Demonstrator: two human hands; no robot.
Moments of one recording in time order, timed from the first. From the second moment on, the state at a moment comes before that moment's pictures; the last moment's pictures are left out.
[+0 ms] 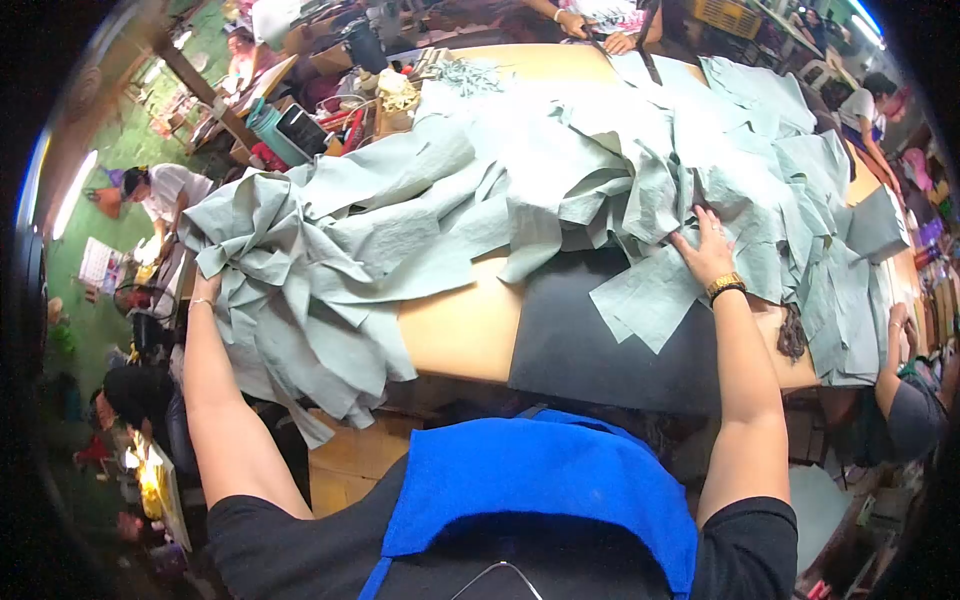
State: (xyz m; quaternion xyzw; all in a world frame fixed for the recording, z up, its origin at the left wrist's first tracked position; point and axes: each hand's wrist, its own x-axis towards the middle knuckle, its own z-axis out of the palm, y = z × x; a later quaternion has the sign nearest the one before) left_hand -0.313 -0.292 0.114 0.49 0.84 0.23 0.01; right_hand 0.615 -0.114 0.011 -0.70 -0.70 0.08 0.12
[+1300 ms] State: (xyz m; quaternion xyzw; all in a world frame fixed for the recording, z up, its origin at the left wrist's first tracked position) left_hand 0.229 -0.272 0.049 0.51 0.47 0.48 0.53; right_hand 0.503 -0.100 0.060 -0.57 -0.78 0.00 0.28
